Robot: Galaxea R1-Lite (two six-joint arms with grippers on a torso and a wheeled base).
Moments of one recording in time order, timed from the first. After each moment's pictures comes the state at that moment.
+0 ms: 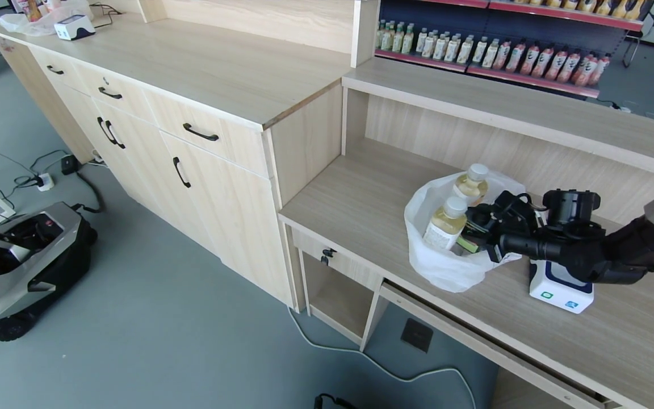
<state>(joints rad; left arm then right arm) 0.00 0.00 0.00 -0.06 0.00 0.12 -0.08 2.24 -1.16 -0.73 0.60 -0.67</state>
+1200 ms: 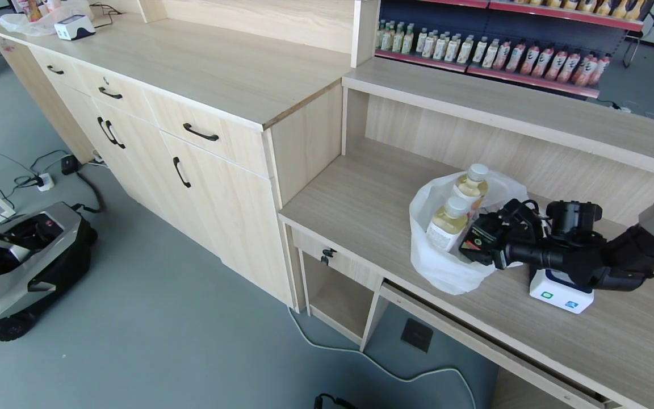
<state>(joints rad) 0.00 0.00 0.00 -0.06 0.00 0.12 -0.13 2.30 -1.18 -0.73 0.60 -0.53</state>
